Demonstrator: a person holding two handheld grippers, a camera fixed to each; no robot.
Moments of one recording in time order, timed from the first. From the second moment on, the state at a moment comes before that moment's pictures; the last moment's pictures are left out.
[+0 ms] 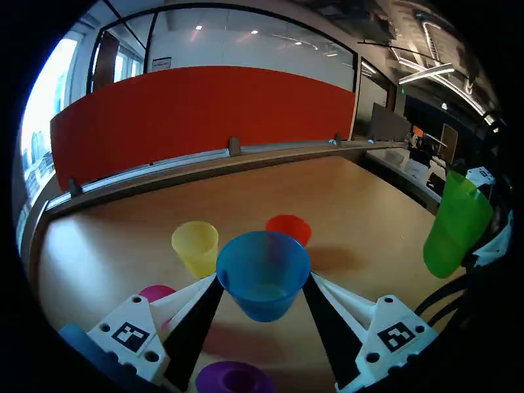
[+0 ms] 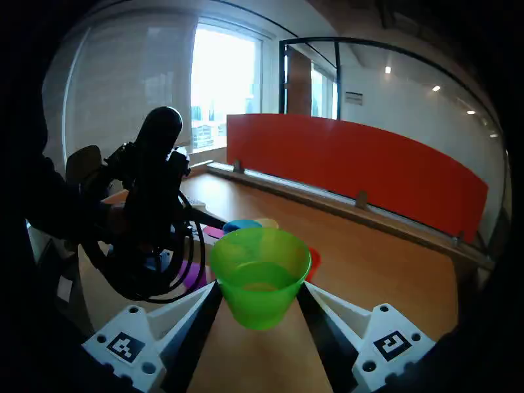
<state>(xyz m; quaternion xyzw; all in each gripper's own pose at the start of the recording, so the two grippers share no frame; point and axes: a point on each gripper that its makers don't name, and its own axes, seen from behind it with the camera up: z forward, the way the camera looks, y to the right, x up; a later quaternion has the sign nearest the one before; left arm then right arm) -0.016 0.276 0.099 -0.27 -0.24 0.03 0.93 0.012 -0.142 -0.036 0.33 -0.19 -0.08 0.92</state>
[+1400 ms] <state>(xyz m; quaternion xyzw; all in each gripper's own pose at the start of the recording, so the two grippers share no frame) -0.086 0.280 0.122 -0.22 -0.32 0.05 0.92 0.002 -0.131 -0.026 0.32 -0.20 -0.08 0.92</state>
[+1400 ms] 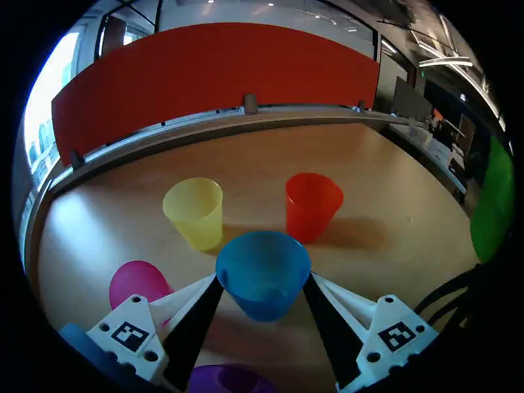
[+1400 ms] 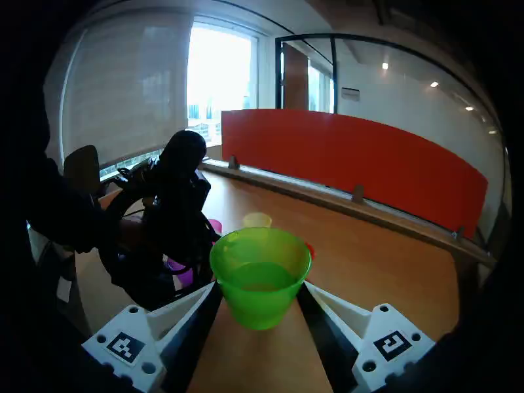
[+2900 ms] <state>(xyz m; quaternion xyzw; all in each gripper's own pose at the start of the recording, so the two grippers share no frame) -0.066 0.262 0.095 -0.21 -0.33 0.05 0.92 0.000 -0.132 -0.024 0.33 -0.19 -0.08 0.92</state>
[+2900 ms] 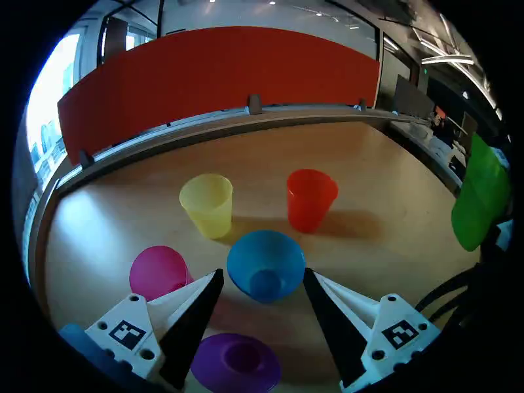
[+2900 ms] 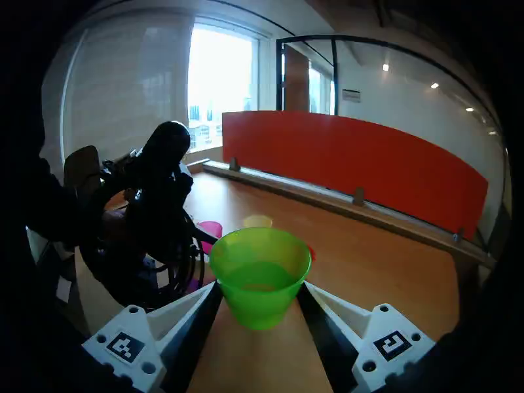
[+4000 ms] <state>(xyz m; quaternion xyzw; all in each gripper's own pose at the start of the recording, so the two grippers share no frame) 0.028 0.207 0.039 -0.20 -0.26 0.00 0.94 -0.036 -0.139 -0.007 0.34 -0.20 -0.09 0.92</state>
